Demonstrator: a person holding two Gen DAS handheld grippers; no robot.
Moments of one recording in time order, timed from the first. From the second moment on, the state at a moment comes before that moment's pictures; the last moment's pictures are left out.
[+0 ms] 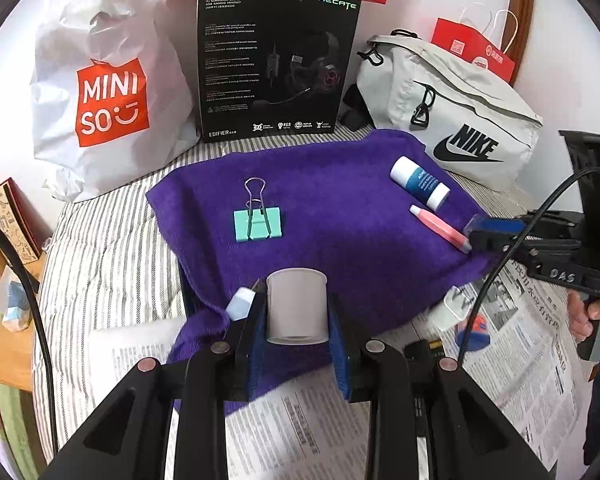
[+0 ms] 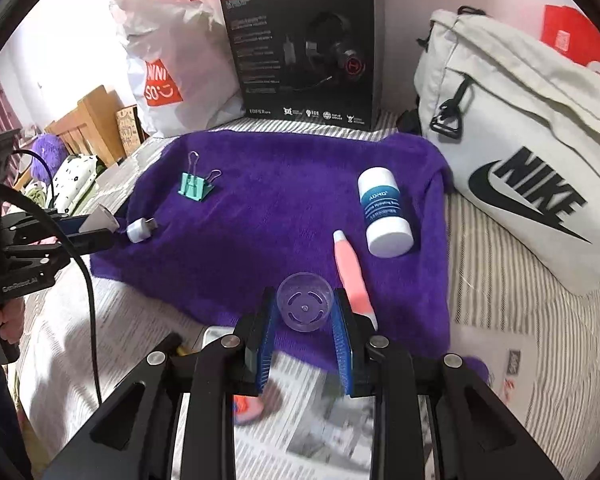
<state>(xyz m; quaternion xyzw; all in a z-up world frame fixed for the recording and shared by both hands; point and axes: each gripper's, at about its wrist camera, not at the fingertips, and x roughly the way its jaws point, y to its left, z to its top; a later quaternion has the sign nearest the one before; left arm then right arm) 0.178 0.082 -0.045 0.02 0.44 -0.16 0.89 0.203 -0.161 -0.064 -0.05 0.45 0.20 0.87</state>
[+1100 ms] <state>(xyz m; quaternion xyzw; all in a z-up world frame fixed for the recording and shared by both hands) 0.250 0.080 -0.074 0.02 0.47 -0.14 0.87 0.218 -0.172 -0.087 -0.04 0.47 0.21 0.86</state>
